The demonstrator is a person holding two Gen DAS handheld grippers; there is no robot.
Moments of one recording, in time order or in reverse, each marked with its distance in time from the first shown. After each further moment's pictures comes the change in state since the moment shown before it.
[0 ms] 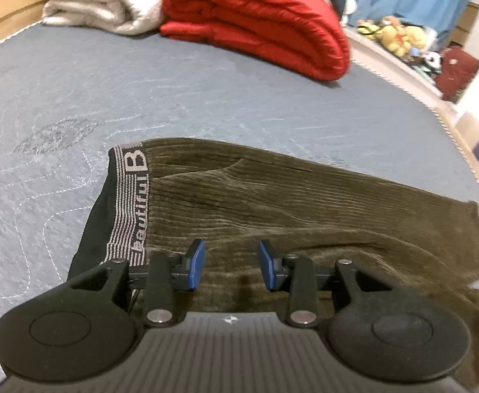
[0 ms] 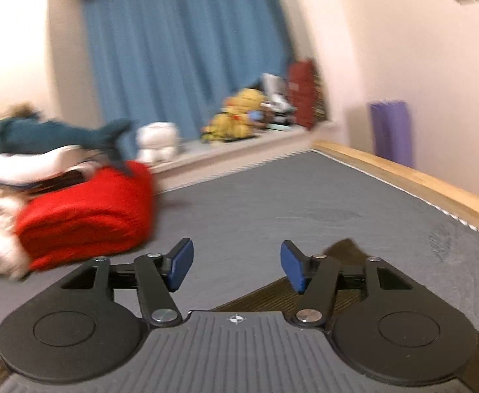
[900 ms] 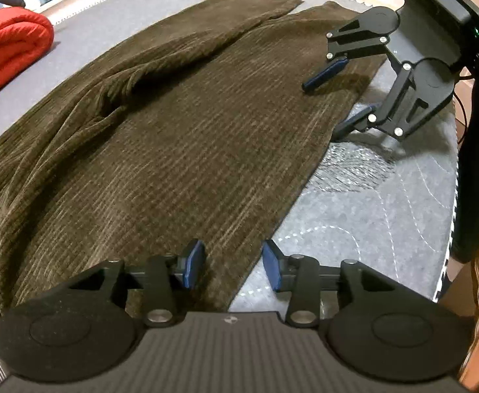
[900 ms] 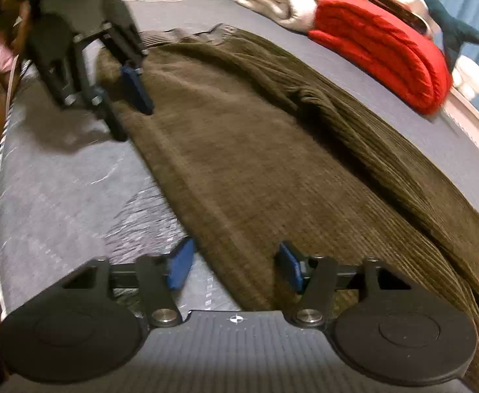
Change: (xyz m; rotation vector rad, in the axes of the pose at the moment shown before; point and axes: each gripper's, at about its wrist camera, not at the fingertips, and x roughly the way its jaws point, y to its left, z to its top) left arm -0.016 -0.074 -0.172 1.009 0.166 -0.411; right arm -0.107 0.132 -0.257 -0.946 0.482 0.666
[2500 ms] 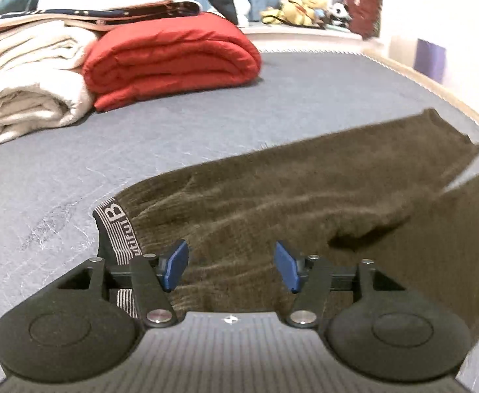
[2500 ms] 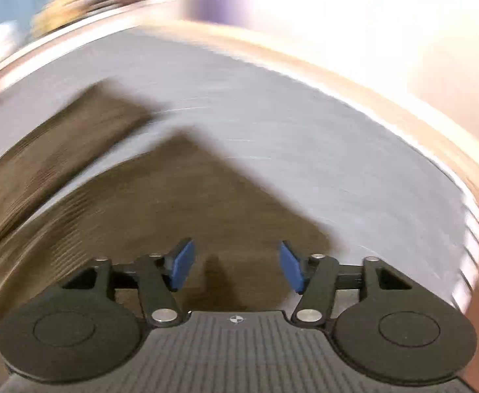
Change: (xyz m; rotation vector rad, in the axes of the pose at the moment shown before) left arm -0.069 0.100 0.057 -0.568 -0.184 0.500; right arm -0.197 -0.229 -0.273 1.449 0.145 -0.976
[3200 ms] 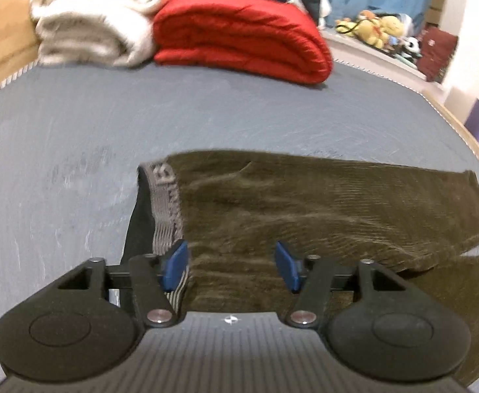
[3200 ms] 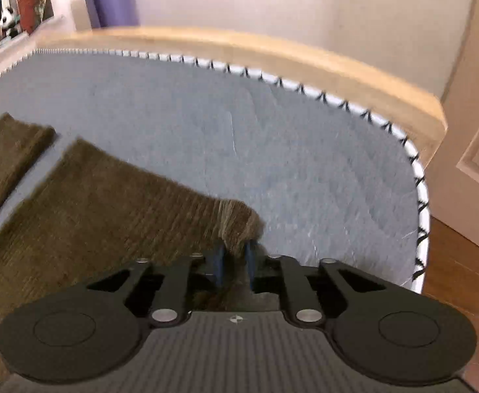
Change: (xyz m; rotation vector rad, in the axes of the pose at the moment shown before) left arm -0.003 0.067 -0.007 -0.323 0.090 0.047; right arm 0.025 -0.014 0.002 0.151 -0.011 -0.170
